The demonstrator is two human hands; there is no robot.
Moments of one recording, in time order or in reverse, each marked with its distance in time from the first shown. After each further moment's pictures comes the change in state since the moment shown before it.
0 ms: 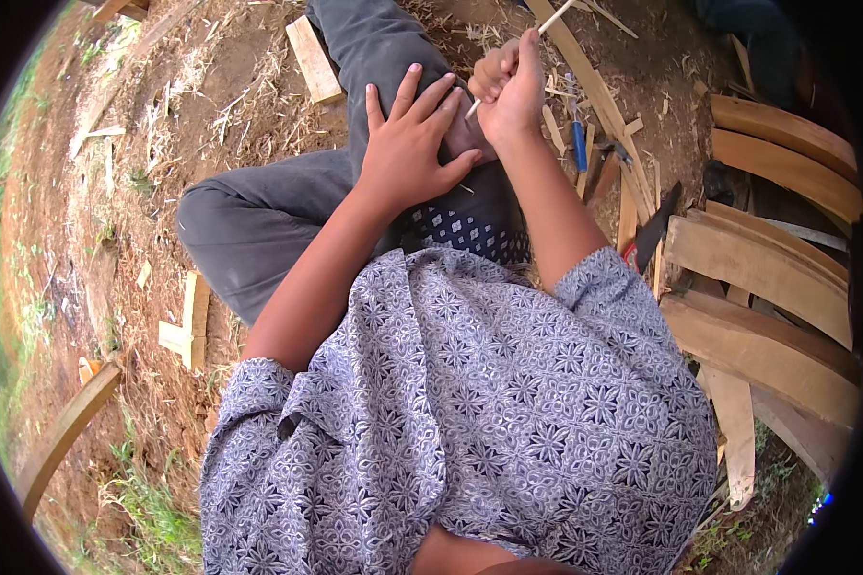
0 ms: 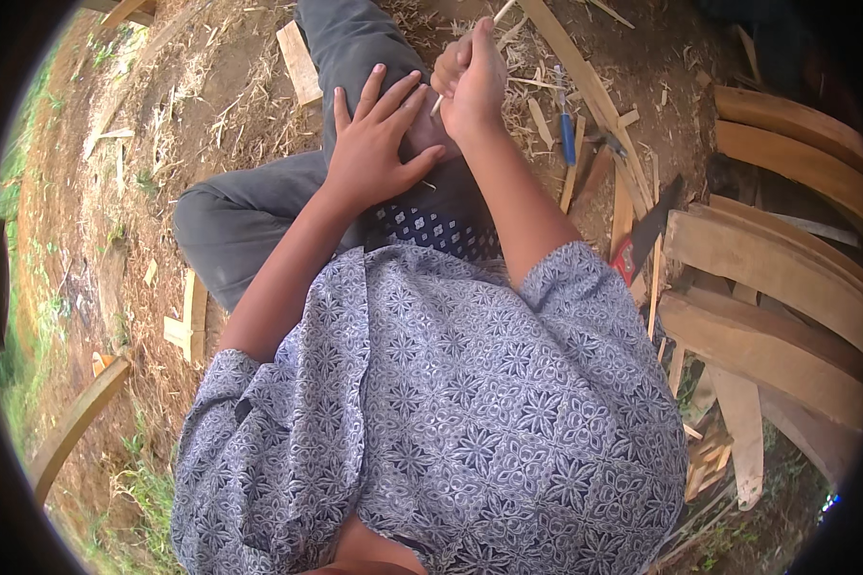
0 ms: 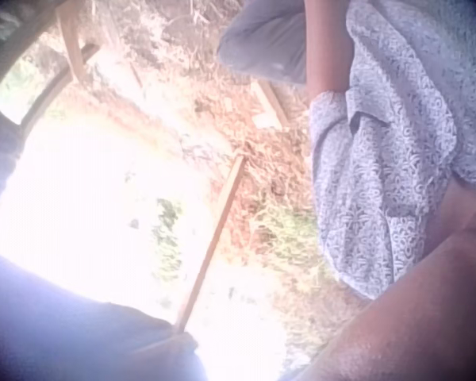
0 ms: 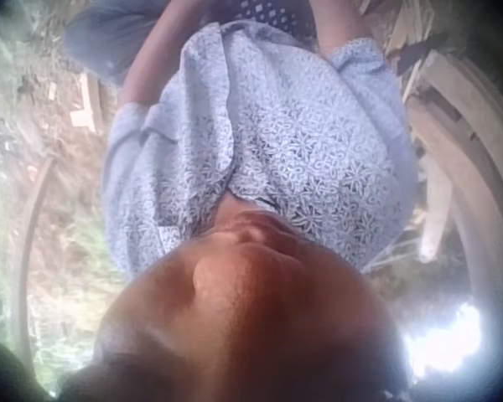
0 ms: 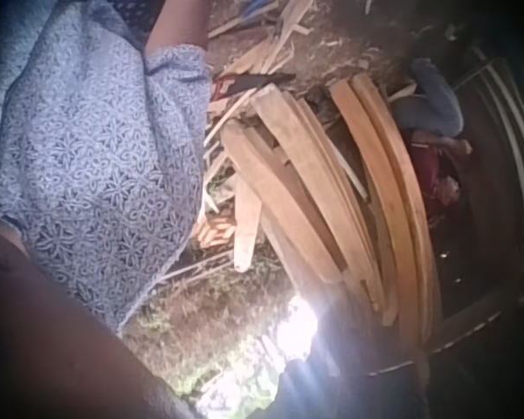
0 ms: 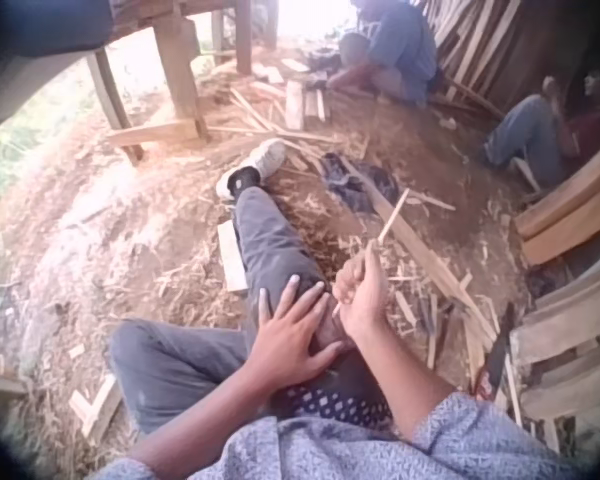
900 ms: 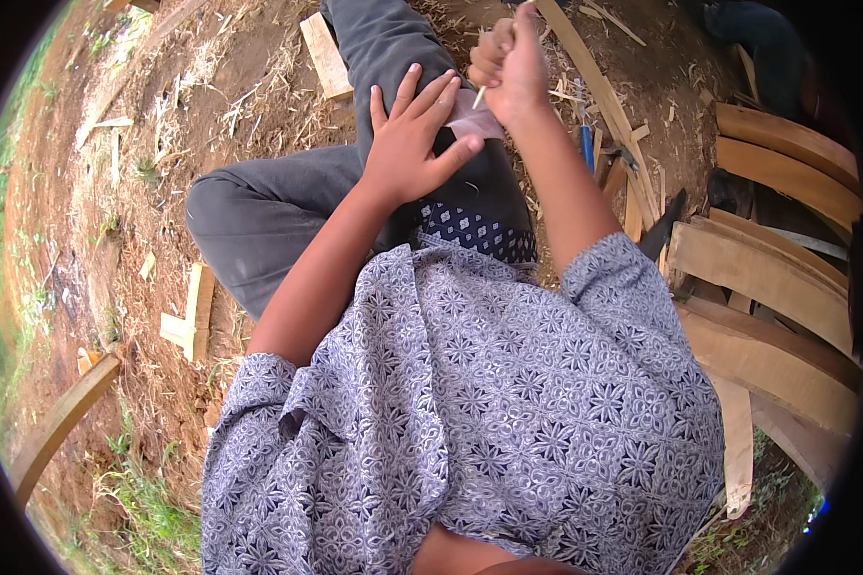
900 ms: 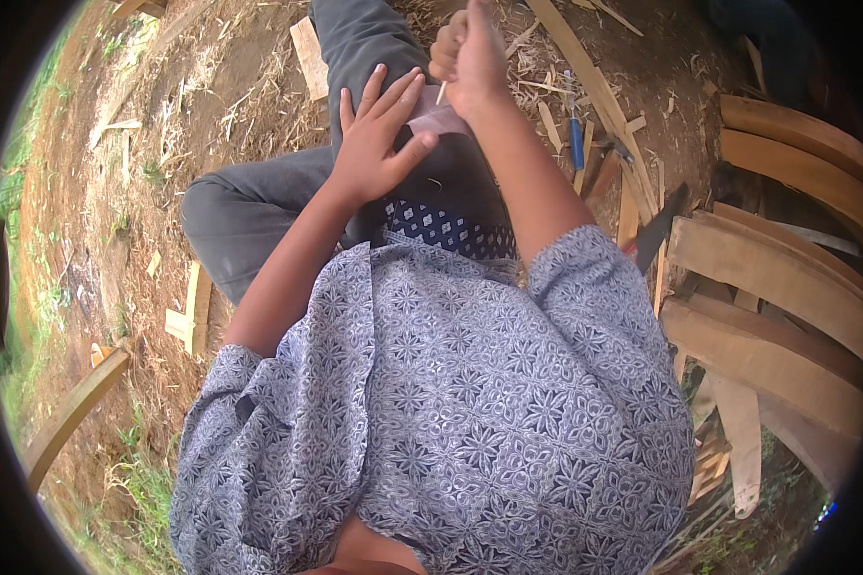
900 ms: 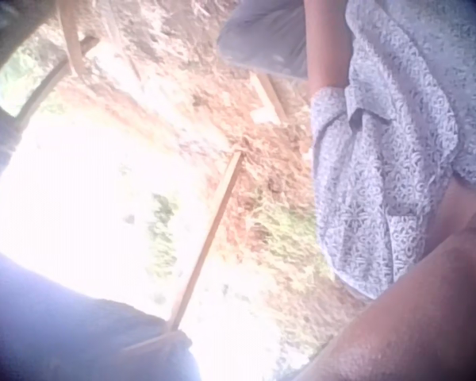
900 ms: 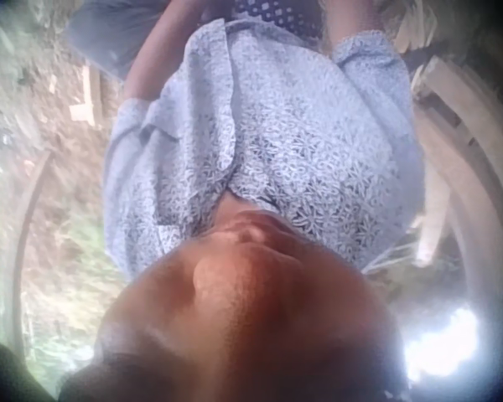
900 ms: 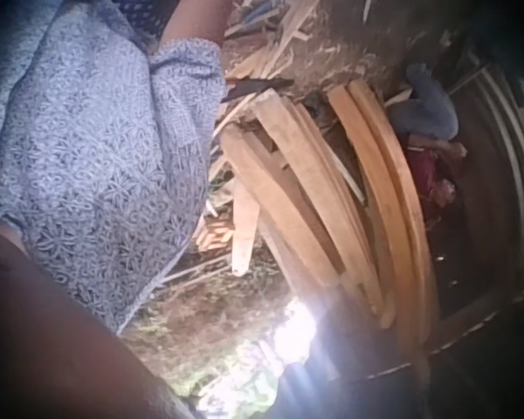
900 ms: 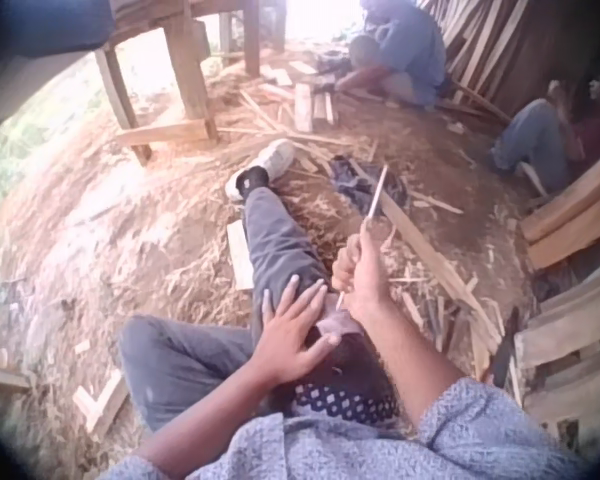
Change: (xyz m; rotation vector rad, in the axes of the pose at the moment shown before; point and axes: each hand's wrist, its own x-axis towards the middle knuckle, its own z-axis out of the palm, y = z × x) left_hand -0.006 -0.017 0.001 -0.187 0.030 -0.056; right_hand 0.027 -0.006 0.026 -0.007 0.024 0.269
